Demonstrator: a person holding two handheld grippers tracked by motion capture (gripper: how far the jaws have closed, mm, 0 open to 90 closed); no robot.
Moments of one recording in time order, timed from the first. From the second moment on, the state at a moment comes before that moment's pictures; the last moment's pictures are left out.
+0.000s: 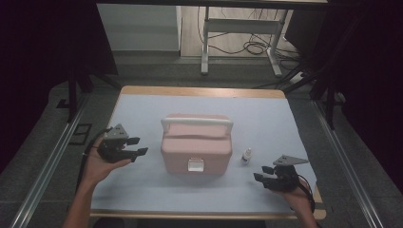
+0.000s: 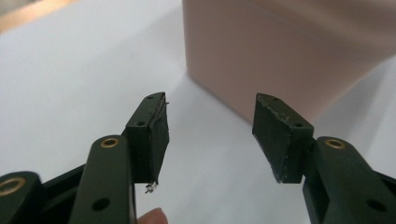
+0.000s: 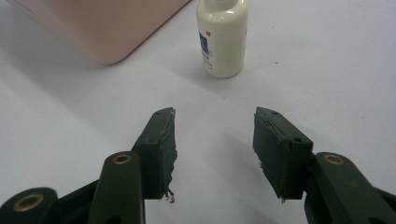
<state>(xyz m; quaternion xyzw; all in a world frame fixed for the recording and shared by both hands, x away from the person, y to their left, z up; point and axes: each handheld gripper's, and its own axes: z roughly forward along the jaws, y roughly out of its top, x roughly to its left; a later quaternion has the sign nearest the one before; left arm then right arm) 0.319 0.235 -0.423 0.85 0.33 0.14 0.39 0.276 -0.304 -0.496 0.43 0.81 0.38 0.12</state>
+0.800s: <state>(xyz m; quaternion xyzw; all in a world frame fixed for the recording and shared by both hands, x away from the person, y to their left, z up) 0.372 0.204 -0.315 0.90 0.18 0.09 0.38 0.275 -0.309 -0.498 0.43 0.81 0.39 0.11</state>
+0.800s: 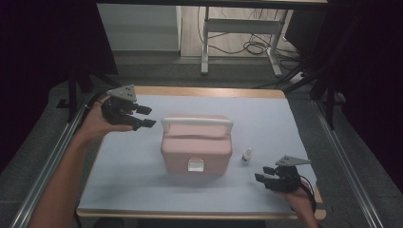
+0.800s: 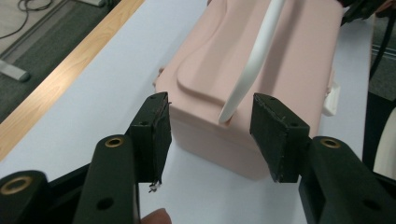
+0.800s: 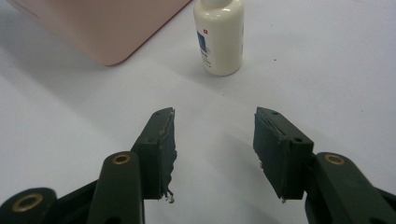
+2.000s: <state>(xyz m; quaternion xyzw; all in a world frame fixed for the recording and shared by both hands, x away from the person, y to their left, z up) 0.391 0.144 -0.293 0.94 0.13 0.06 0.31 0.275 -0.307 -0.502 0.43 0.81 0.38 0.10</state>
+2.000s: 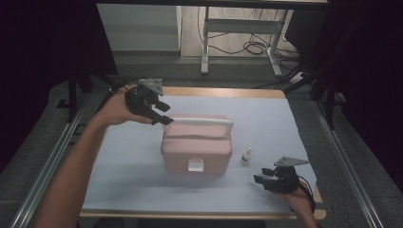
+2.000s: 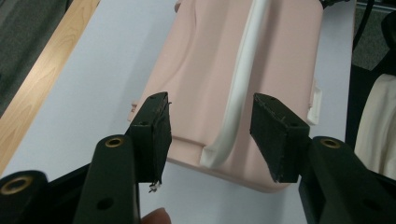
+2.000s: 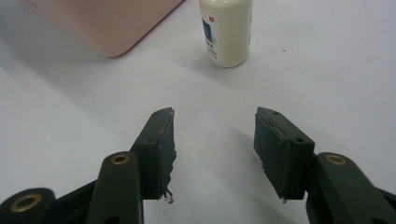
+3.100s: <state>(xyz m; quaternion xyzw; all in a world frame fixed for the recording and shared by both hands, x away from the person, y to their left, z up) 0.394 0.091 -0.304 0.97 0.06 0.04 0.21 0.274 -0.305 -0.504 0.43 0.81 0.38 0.10</state>
